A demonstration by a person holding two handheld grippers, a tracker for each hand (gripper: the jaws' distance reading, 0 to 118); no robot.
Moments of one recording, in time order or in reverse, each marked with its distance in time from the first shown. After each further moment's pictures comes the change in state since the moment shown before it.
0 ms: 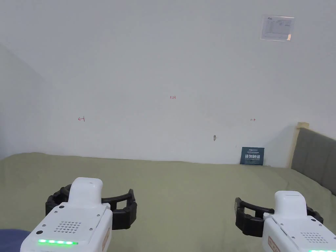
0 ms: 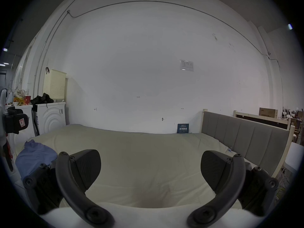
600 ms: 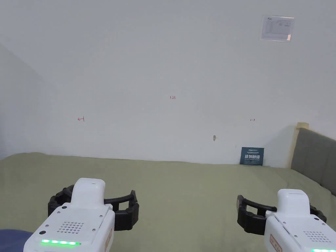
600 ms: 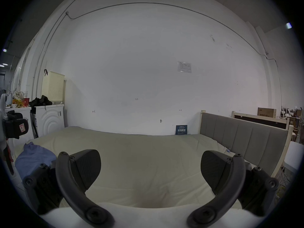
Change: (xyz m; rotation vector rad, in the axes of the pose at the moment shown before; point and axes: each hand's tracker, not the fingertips) left arm 0.004 0.000 0.000 -0.007 -0.005 -0.007; right arm 0.002 0.005 0.002 0.015 -0.016 -0.008
